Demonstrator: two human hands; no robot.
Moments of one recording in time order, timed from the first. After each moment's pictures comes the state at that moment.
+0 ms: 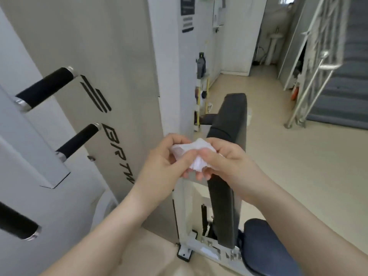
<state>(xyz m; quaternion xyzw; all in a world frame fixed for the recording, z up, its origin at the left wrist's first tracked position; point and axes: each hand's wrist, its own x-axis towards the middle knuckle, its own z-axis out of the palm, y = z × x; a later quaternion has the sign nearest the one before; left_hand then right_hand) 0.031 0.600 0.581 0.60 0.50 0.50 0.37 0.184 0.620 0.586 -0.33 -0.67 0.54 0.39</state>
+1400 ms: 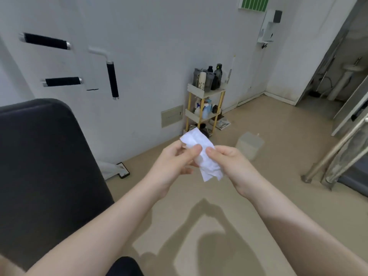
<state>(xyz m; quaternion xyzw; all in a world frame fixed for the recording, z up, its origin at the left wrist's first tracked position) 0.525 0.884 0.550 0.39 0.55 0.59 0.43 0.658 0.967 0.554 -0.35 -0.67 0.59 0.26</state>
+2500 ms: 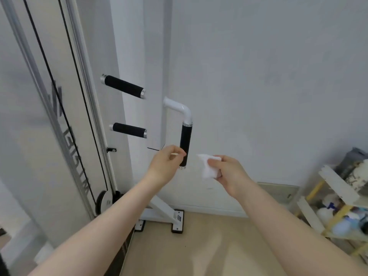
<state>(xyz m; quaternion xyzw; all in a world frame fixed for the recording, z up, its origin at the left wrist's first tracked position) 0.143 1.157 0.543 0.14 0.80 0.58 0.03 0.183 1.327 0.537 -0.18 -0.64 0.74 0.06</state>
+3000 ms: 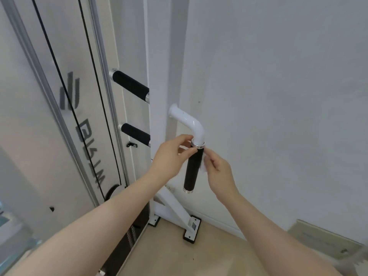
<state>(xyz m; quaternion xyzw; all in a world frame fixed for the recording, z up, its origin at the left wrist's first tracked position) 0.050 1.206 0.557 0.08 0.86 0.50 -0.11 0.045 1.348 0.507 0.12 -0.79 0.59 0.09</state>
